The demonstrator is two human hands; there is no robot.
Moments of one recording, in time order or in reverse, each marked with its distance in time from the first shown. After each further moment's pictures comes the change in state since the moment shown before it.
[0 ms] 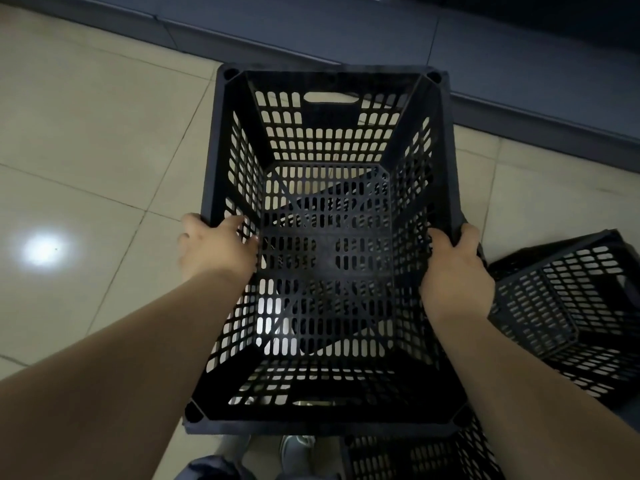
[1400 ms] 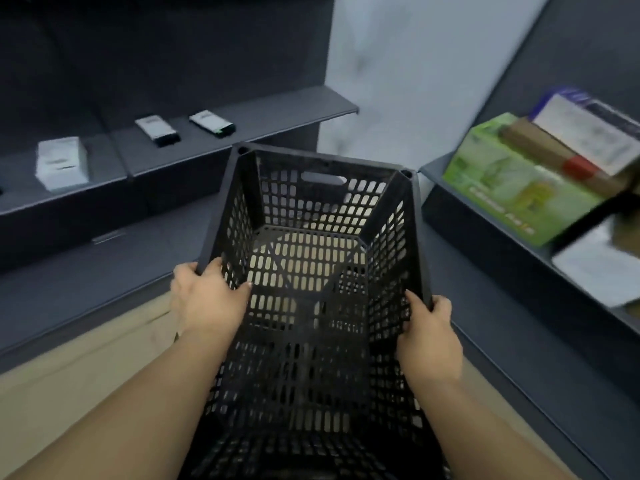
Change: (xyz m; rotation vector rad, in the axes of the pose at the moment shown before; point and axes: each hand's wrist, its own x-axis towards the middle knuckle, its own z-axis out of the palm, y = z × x) left_hand -0.159 0.321 -0.180 -0.109 -0.116 0.924; right_hand -0.146 0.141 -0.265 0.395 0.352 0.904
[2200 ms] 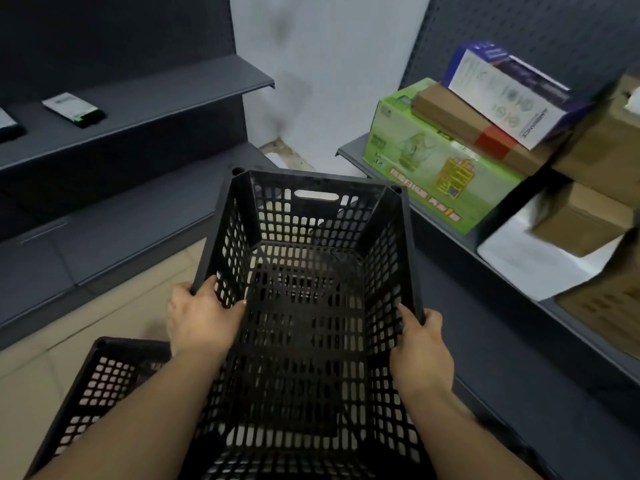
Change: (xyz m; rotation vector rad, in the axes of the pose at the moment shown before) left_hand -0.031 0.191 0.213 0.068 -0.145 0.035; right_hand 0.161 0.215 -0.033 -0.007 -0.088 0.162
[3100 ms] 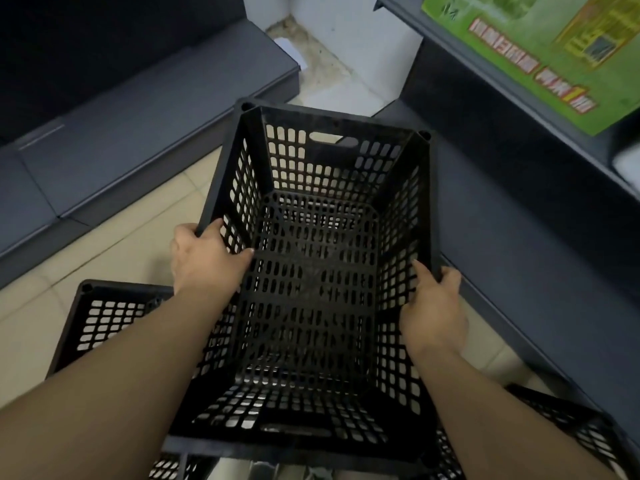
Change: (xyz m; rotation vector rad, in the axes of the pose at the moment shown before) left_hand 0.116 -0.055 0.151 0.104 -0.058 0.006; right_hand 0.095 0.011 0.159 0.072 -0.106 0.066
